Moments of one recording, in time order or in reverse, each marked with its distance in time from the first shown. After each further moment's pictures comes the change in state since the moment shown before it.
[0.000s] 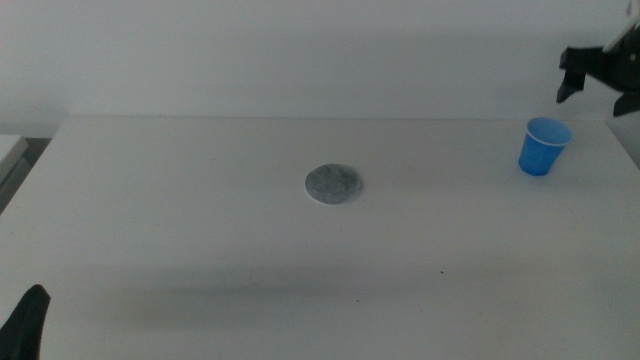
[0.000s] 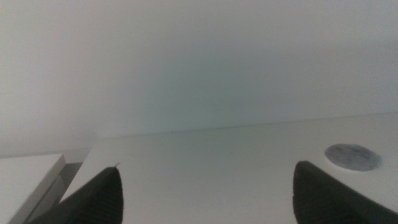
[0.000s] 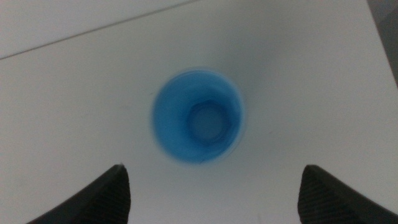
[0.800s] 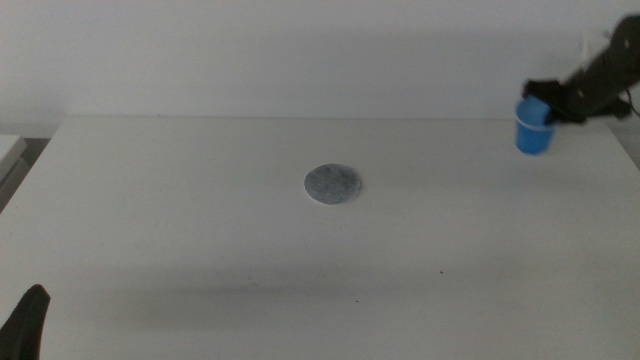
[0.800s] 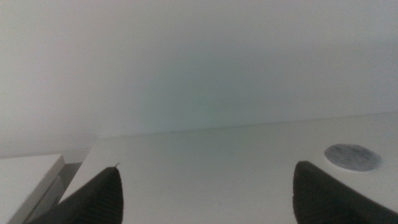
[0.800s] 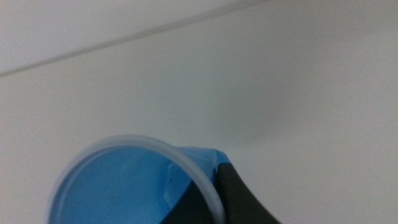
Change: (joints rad) left arm 0.000 0.000 0.000 0.000 0.000 0.000; right arm 0.036 0.179 -0.013 0.008 -0.231 -0.006
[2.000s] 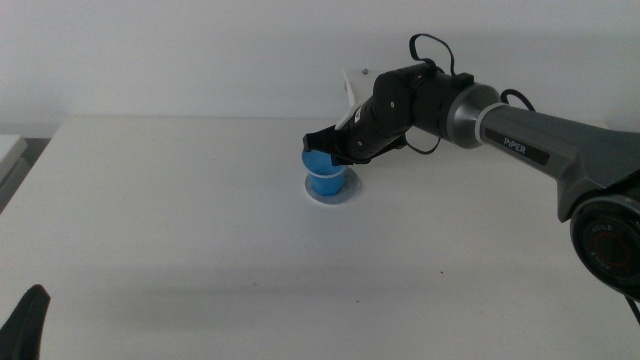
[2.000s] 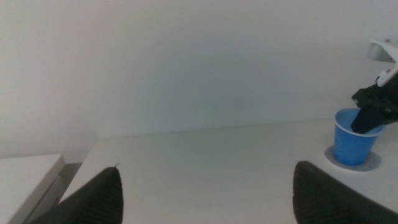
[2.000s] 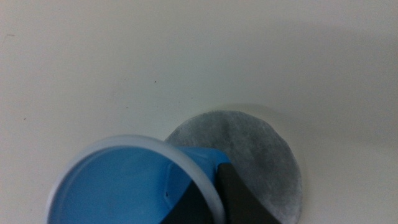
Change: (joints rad) left arm 0.000 0.000 0.000 0.002 0.000 0.000; right arm 0.559 0.101 -0.068 0.019 -0.103 0.070
